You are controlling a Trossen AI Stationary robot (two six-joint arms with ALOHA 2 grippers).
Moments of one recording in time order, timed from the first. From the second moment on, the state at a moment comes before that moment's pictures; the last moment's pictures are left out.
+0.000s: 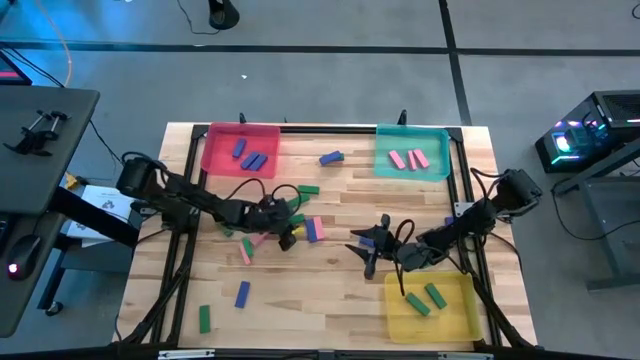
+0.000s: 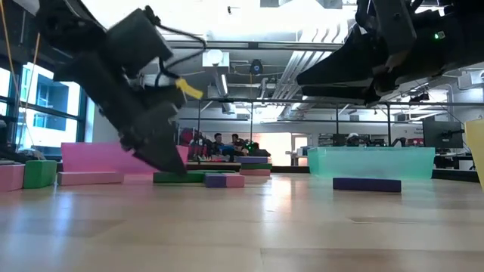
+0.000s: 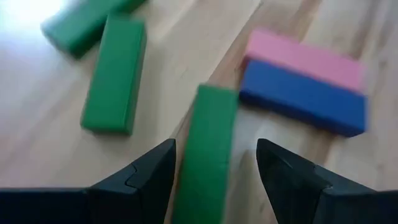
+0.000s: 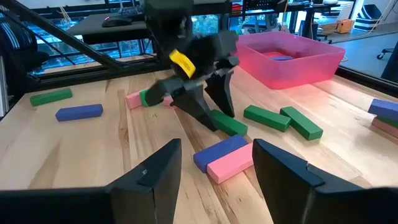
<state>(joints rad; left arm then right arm) -0.13 1.63 0.59 0.12 -0.37 -0.56 0.51 1.66 0.51 0.87 0.80 0.27</state>
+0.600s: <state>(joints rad) -0.12 1.68 0.59 0.08 -0.30 -0.55 0.51 1.66 0.51 0.87 0.77 0.30</state>
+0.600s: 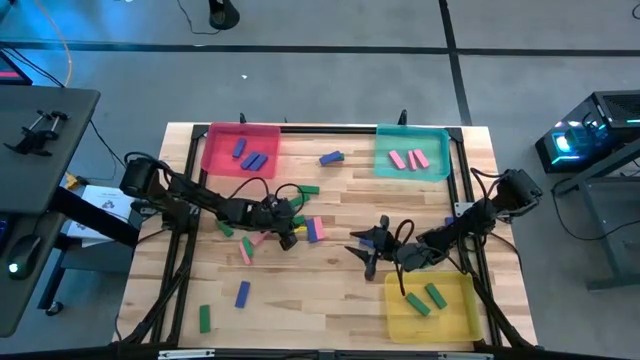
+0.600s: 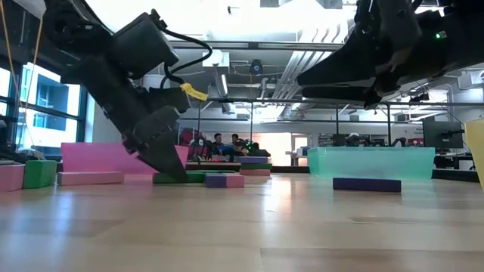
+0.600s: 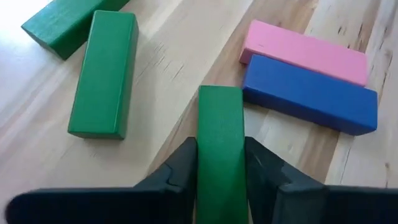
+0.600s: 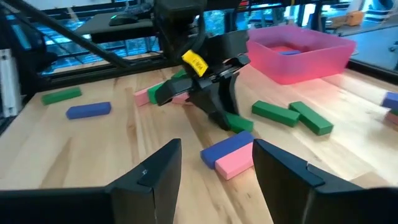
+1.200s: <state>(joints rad) -0.34 1.35 0.58 0.23 -0.45 -0.24 0.51 1.66 0.51 1.11 0.62 0.07</state>
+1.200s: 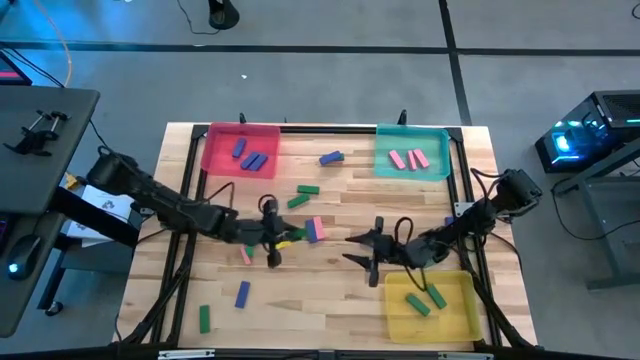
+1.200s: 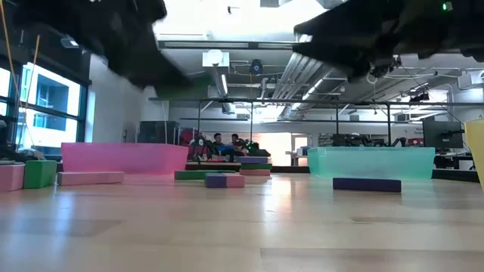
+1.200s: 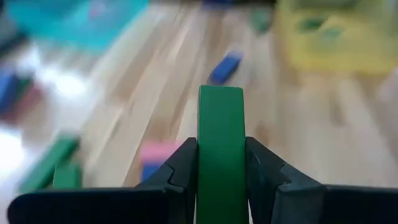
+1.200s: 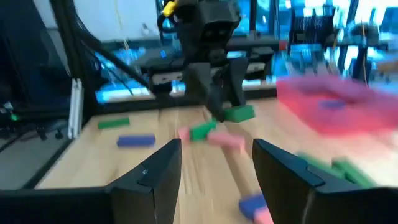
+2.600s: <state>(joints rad) -0.45 1.47 0.59 0.66 -0.49 0.06 0.48 1.69 0.92 0.55 0.67 -0.01</state>
